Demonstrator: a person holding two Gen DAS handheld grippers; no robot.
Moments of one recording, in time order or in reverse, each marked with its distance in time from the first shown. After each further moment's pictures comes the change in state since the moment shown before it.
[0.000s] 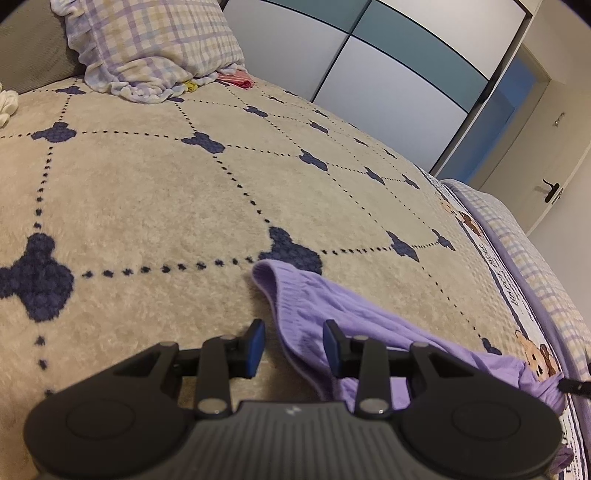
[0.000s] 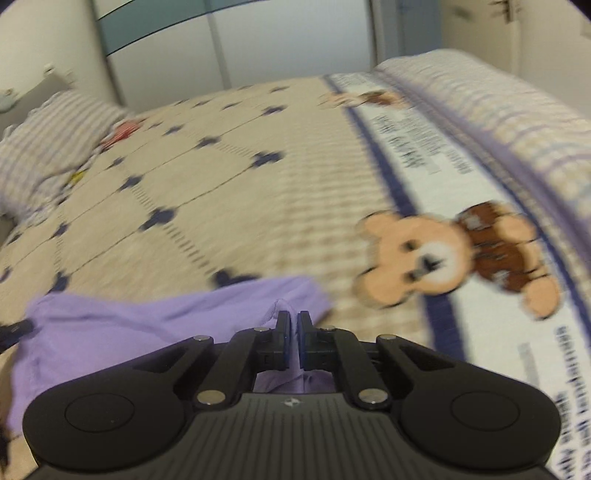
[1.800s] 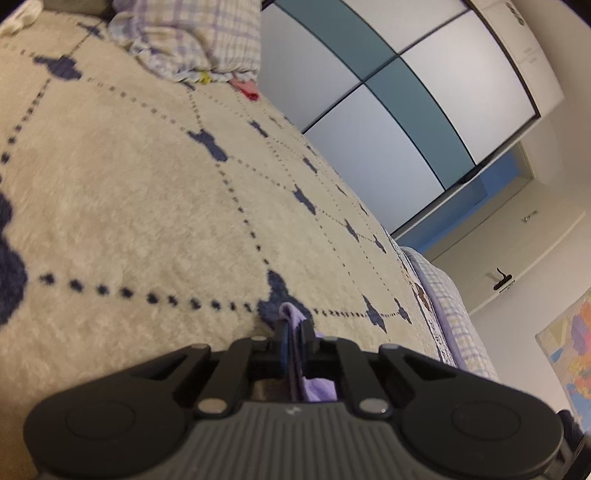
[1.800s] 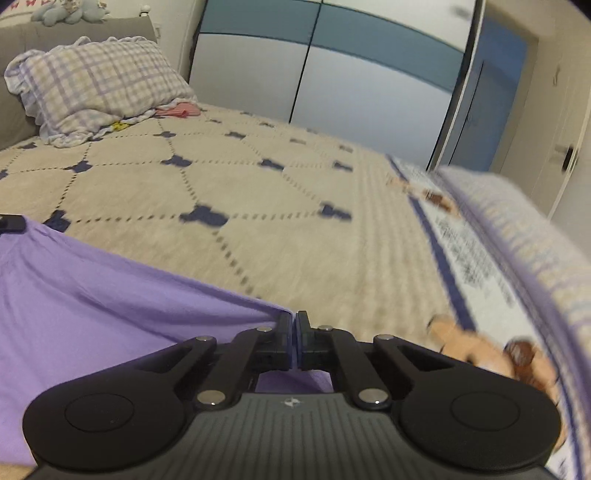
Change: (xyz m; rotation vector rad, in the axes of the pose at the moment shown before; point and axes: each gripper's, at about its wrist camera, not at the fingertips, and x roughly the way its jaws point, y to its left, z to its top) left arm 0.035 0.046 0.013 -0.258 -0.117 -0.226; right arm 0.051 0.104 -0.012 -0.441 -0.196 -0.051
